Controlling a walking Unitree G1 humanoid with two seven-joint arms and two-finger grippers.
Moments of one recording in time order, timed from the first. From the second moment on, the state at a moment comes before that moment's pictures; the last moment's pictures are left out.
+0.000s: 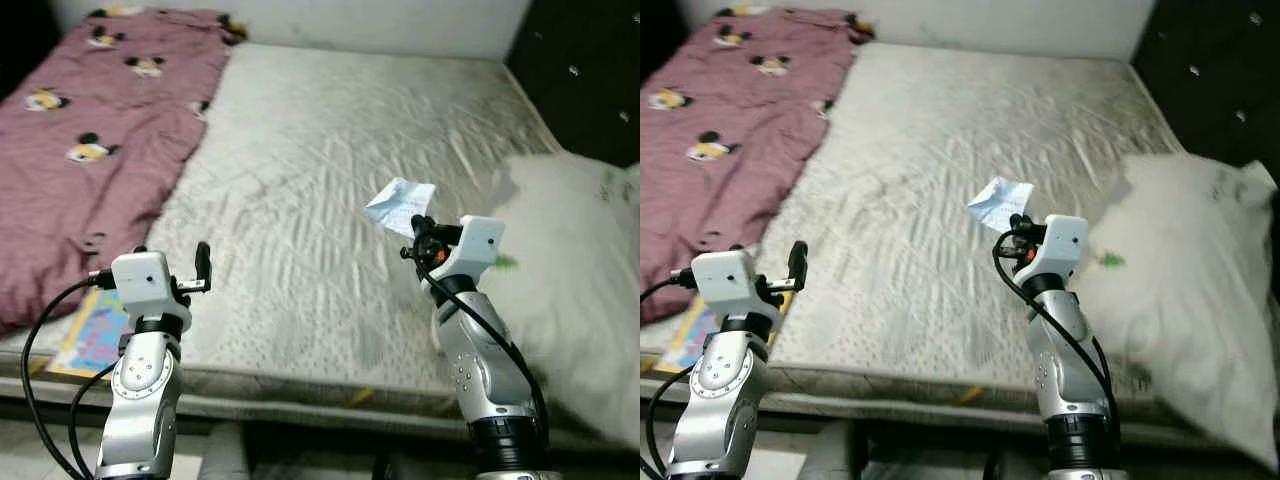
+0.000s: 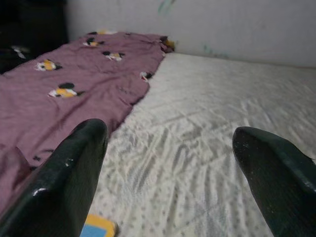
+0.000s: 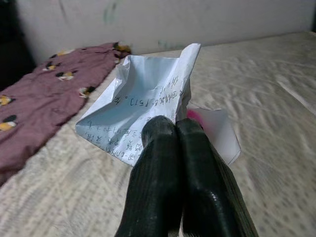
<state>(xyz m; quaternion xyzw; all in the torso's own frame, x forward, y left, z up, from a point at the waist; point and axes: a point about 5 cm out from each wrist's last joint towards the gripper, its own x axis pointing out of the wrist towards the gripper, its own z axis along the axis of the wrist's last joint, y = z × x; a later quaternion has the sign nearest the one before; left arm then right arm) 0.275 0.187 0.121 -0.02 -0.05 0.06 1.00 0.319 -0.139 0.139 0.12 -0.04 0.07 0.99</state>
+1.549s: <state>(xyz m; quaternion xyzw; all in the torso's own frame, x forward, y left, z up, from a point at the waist) 0.274 0.172 0.115 -0.05 -0.03 0.02 1.00 0.310 -0.132 0.122 0.12 0.00 0.06 0.99</state>
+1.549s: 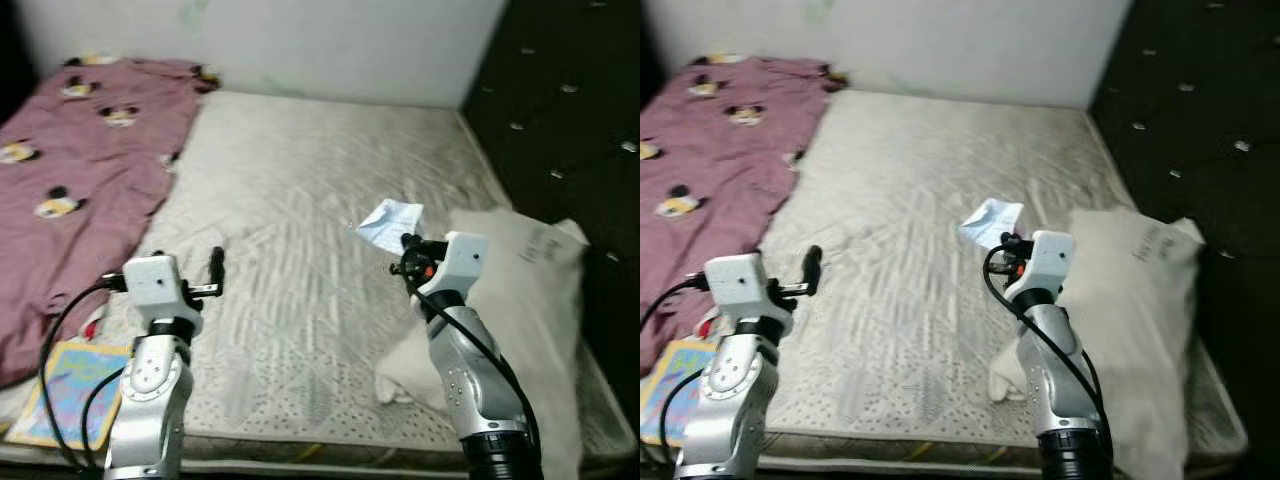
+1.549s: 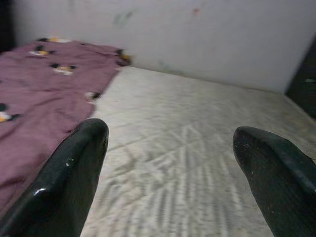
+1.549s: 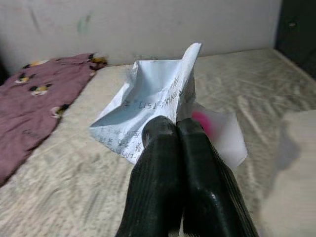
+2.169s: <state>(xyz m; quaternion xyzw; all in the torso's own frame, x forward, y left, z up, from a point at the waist) 0.273 0.172 0.114 -0.05 -0.03 0.02 1.00 0.311 -0.128 0.123 0.11 0.00 0.07 0.99</state>
